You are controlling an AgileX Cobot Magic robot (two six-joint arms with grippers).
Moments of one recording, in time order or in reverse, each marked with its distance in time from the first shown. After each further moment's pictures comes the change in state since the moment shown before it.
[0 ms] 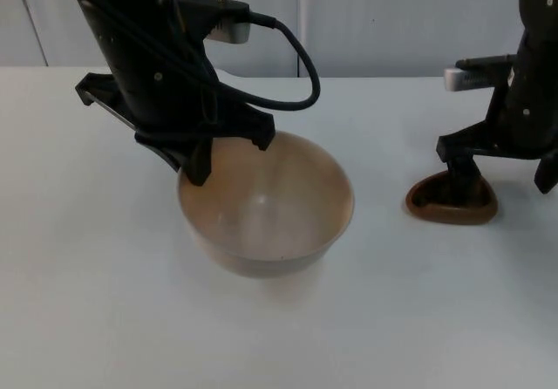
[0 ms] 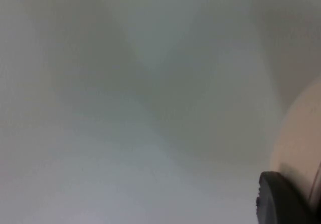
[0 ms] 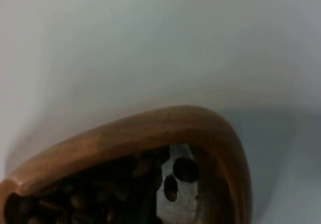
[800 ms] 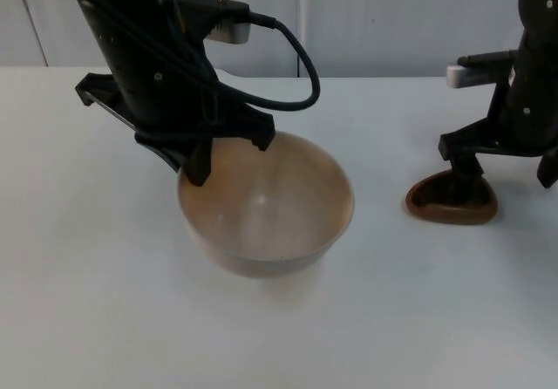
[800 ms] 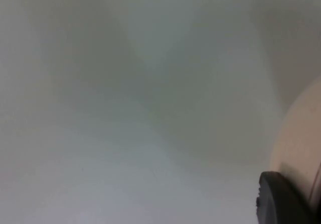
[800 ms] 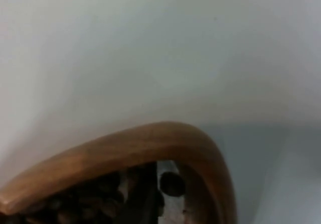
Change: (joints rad) right arm 0.007 0.002 0.000 -0.044 -0.024 0.034; left arm 0.000 0.000 0.000 0.000 0.000 0.000
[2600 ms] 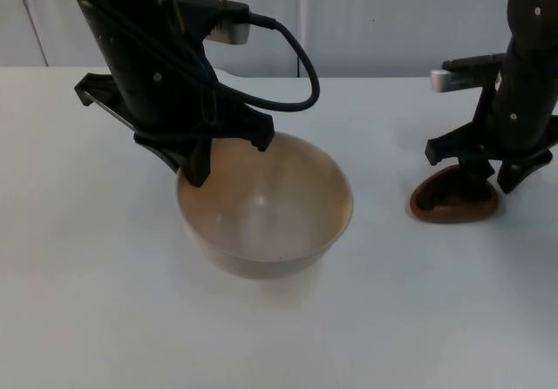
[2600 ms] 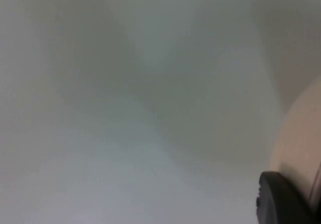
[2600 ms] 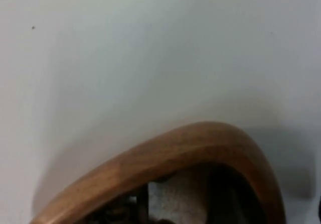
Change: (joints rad) right arm 0.013 0.016 -0.004 0.030 -0.038 -0.052; left arm 0.000 0.000 0.000 0.007 0.002 0.000
